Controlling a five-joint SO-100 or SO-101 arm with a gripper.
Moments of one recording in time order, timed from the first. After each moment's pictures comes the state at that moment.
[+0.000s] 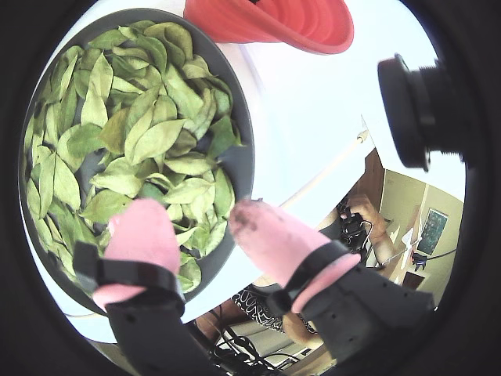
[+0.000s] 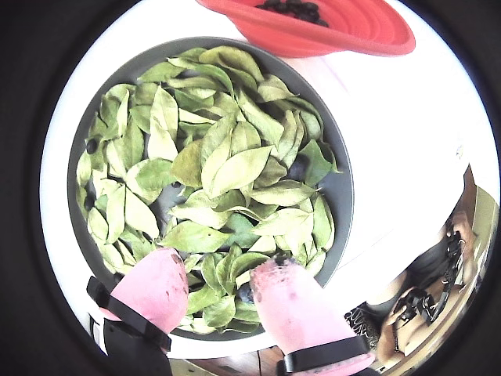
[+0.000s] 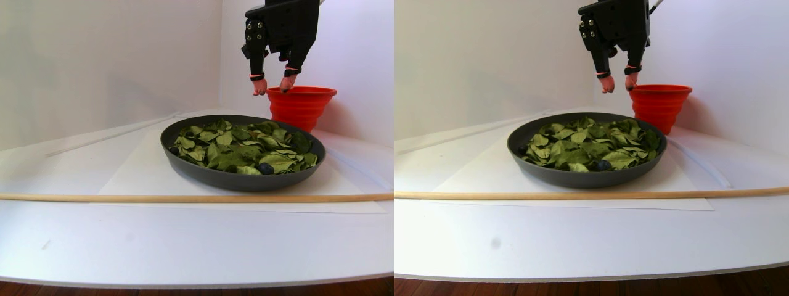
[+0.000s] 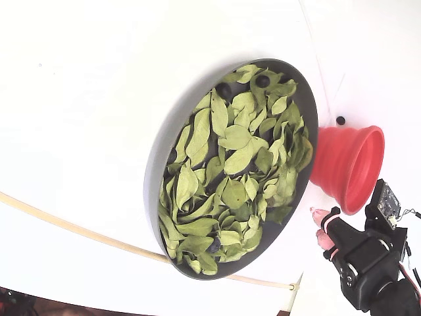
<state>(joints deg) 26.1 106.2 118.1 17.2 -87.3</state>
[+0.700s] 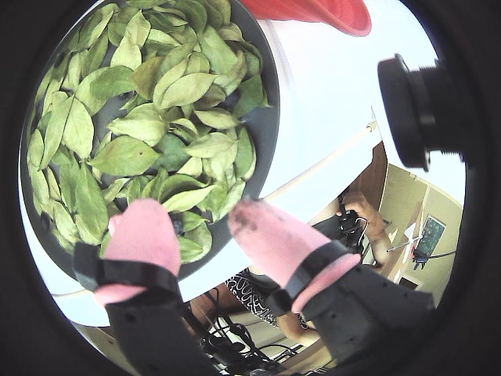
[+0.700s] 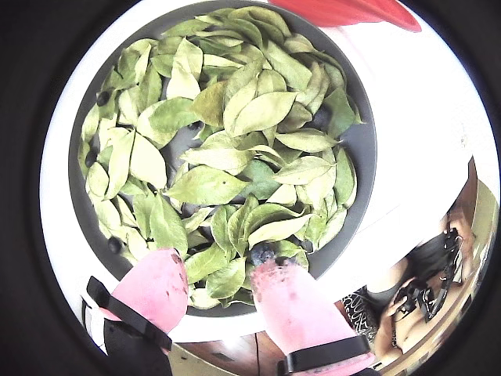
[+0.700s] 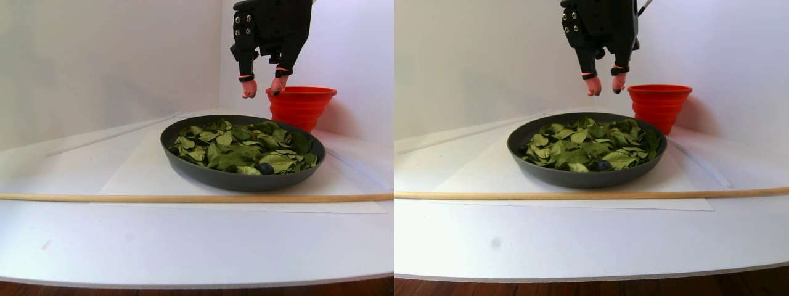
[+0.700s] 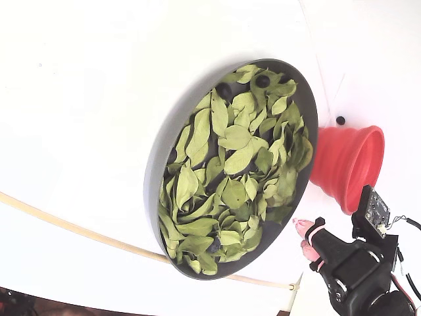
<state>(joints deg) 24.1 111.9 125.4 20.0 -87.6</state>
